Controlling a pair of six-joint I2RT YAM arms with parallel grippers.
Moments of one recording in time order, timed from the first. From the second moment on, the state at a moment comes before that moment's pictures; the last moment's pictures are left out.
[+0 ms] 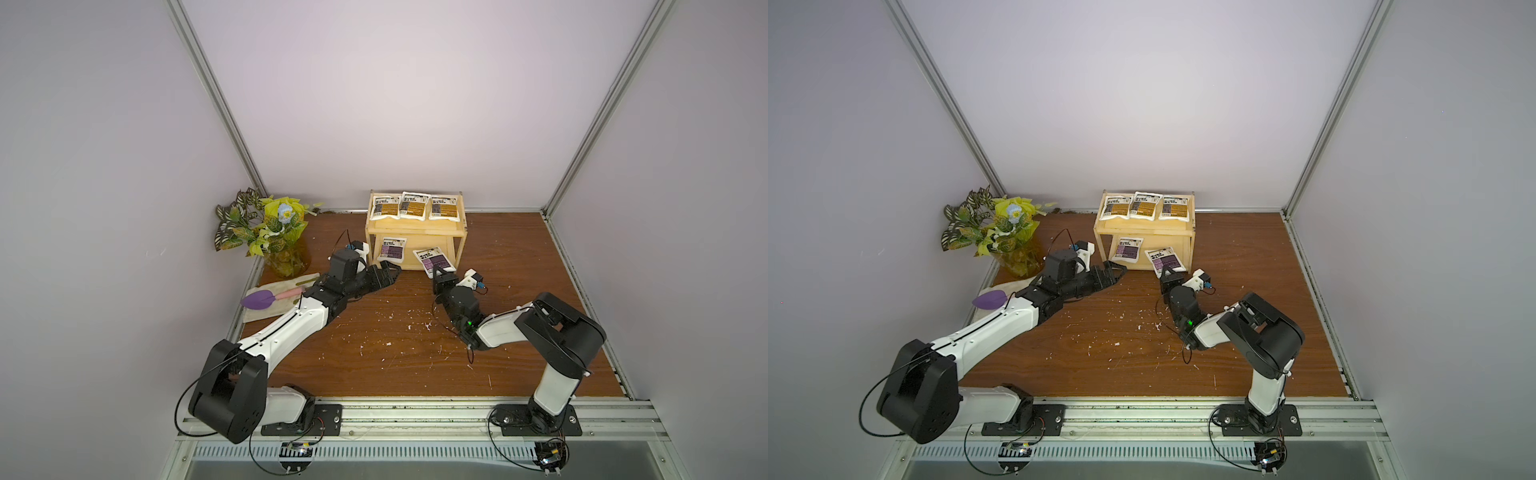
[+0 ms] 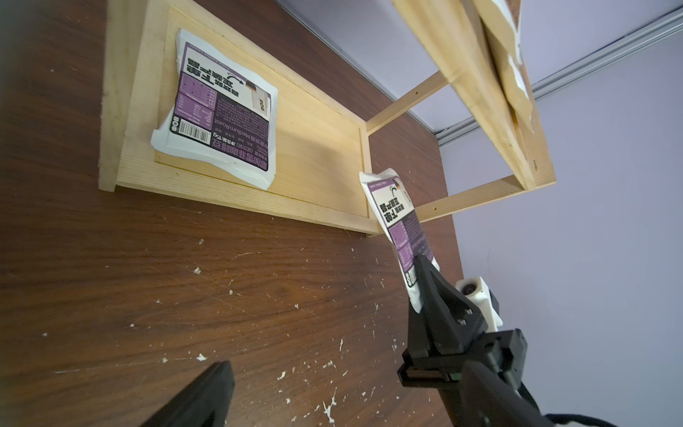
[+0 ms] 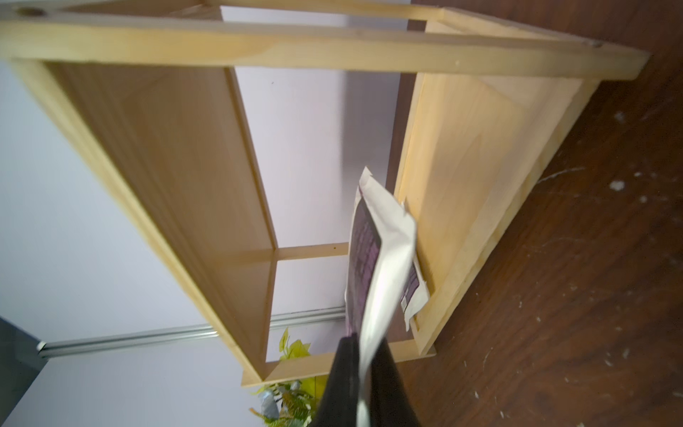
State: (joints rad) left arm -0.42 1.34 0.81 0.01 0.36 -0.77; right arm 0.77 1.81 0.62 1.04 0.52 1.66
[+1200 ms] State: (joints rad) left arm -0.33 1.43 0.85 0.05 0.51 -0.75; right arm 0.76 2.21 1.15 0.72 0.78 1.89
